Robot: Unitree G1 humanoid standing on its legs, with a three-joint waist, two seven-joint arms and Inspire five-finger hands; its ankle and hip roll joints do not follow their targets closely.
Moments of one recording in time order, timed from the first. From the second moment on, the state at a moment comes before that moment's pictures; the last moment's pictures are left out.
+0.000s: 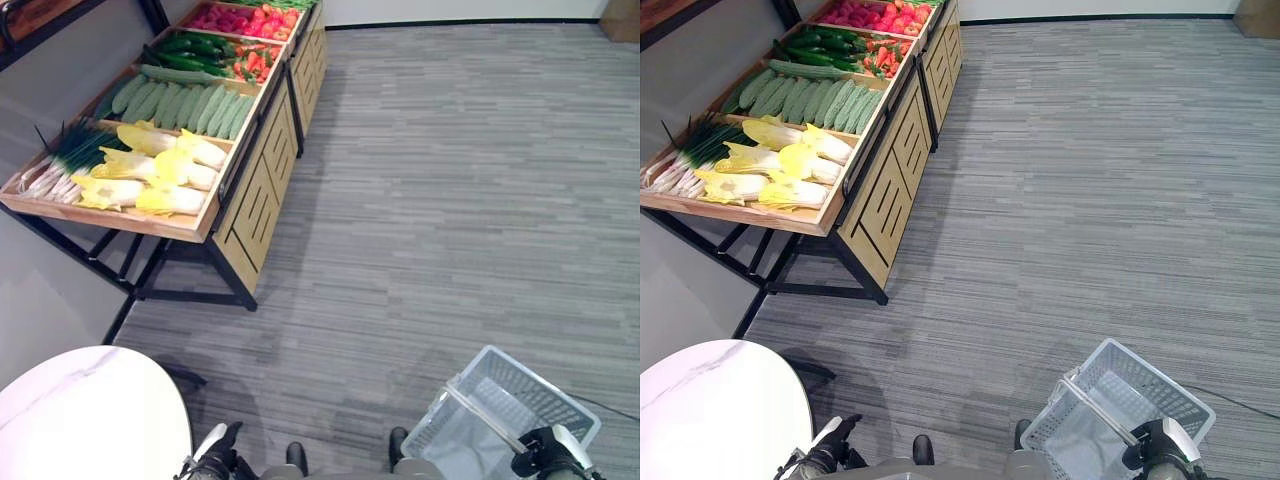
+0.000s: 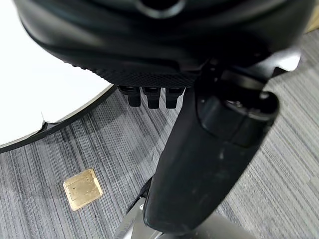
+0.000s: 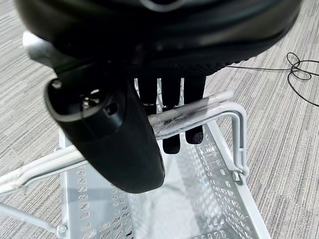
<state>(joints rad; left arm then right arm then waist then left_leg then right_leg) -0.03 0.24 -0.35 1.27 0.21 -0.11 0.21 0.01 -0.52 0.12 1.24 -0.19 -0.09 -0.26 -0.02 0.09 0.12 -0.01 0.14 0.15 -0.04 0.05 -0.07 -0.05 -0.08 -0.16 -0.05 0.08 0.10</state>
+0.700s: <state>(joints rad) 0.00 0.20 -0.35 1.34 0.23 -0.11 0.19 -0.11 -0.54 0.20 1.07 -0.20 -0.09 -0.26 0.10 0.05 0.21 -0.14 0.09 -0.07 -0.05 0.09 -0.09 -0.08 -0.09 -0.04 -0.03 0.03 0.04</state>
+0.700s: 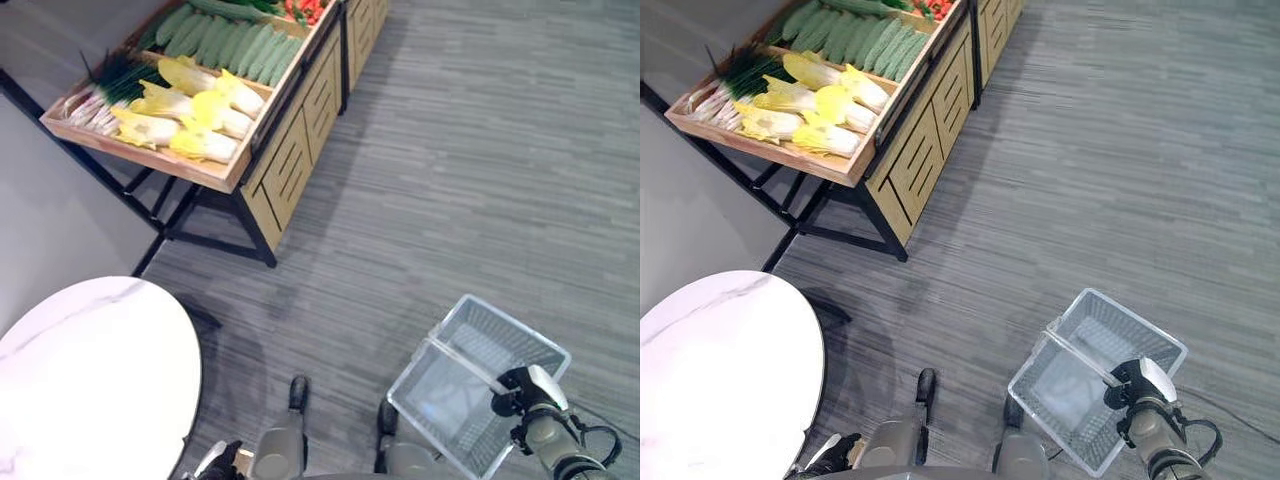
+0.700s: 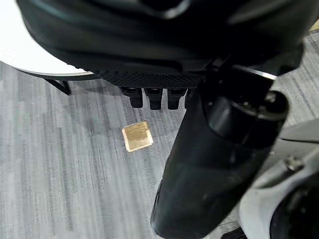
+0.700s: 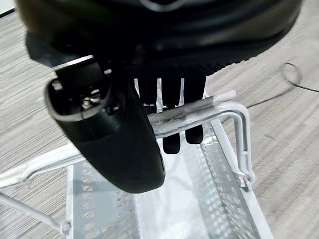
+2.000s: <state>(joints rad) -0.05 0.30 -0.36 1.35 0.27 -0.10 0.20 -0.13 -0.41 0.25 1.10 -0.24 -0.08 -0.26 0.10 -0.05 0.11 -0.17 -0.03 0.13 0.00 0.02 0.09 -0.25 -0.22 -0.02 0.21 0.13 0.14</state>
